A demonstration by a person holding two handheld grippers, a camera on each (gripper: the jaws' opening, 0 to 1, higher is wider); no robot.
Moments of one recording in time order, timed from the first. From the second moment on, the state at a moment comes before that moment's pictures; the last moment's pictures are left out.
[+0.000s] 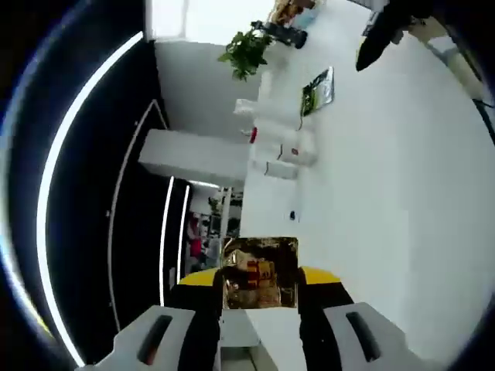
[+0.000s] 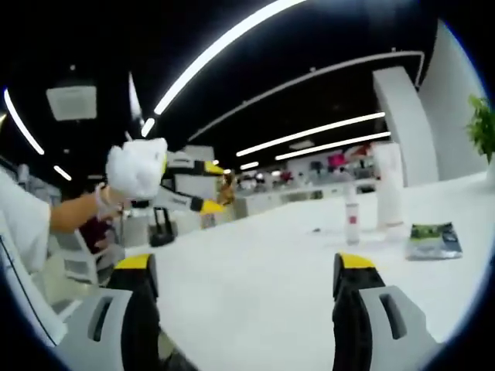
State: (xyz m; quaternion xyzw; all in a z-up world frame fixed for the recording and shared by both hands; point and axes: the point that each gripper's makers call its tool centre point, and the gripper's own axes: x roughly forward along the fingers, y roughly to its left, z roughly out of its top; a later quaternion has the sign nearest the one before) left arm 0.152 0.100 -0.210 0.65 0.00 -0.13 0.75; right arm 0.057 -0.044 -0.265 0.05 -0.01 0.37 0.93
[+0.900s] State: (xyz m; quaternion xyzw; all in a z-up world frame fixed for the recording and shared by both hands) left arm 0.113 0.058 -0.219 0.64 -0.07 -0.21 0.73; right arm 0.102 0.017 -0.215 0.23 0.07 0.50 0.83
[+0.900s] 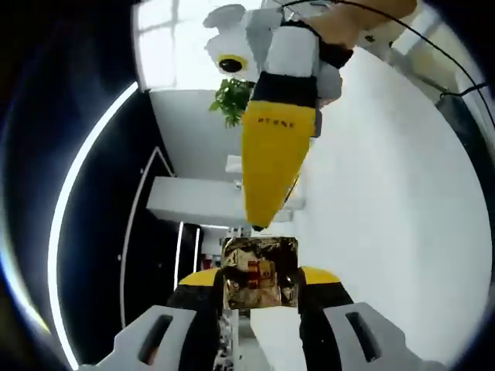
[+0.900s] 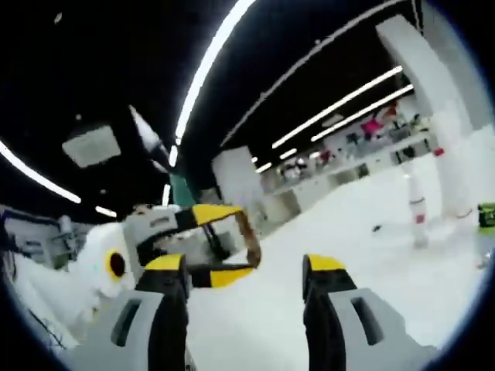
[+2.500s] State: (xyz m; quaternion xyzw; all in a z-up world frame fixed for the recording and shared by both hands) left arm 0.134 0.072 -0.209 0.63 -0.07 -0.16 0.76; right arm 0.113 -0.013 -0.240 0.27 0.10 0.47 0.84
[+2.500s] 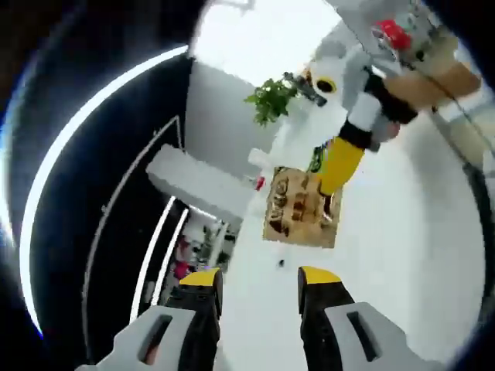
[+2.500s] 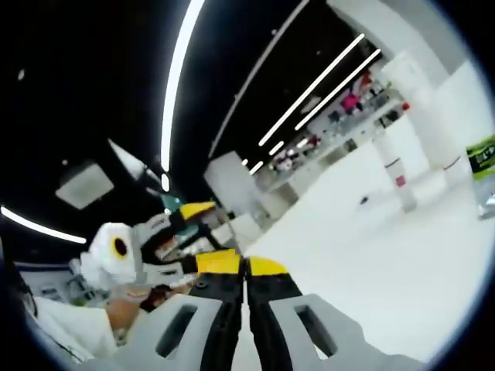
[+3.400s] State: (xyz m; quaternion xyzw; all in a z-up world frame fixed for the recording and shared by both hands) left arm 0.107 0.029 -0.225 0.33 0.03 -0.38 0.86; right arm 0.095 -0.026 -0.224 0.31 0.06 0.50 0.81
